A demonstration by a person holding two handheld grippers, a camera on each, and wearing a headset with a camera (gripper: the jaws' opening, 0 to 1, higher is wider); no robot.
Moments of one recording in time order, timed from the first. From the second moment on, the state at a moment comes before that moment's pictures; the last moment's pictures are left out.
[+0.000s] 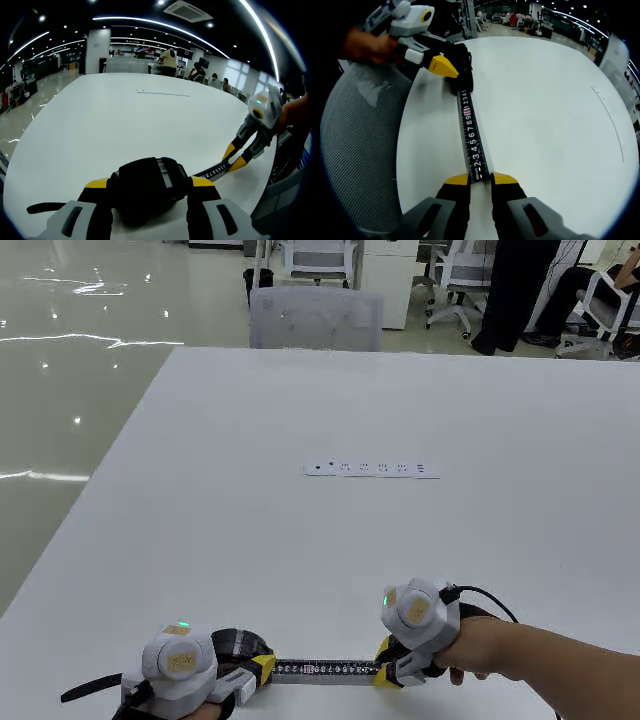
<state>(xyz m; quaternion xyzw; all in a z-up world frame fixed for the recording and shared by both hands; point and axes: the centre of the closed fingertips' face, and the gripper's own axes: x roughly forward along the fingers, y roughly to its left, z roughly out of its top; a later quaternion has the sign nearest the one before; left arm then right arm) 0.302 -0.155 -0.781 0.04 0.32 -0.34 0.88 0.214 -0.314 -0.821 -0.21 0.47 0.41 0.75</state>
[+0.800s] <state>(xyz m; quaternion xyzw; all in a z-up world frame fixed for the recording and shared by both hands) 0.303 -0.155 -0.782 0.04 0.33 -0.34 0.88 0.222 -0.297 -0.823 -0.20 0.46 0.42 0.76</state>
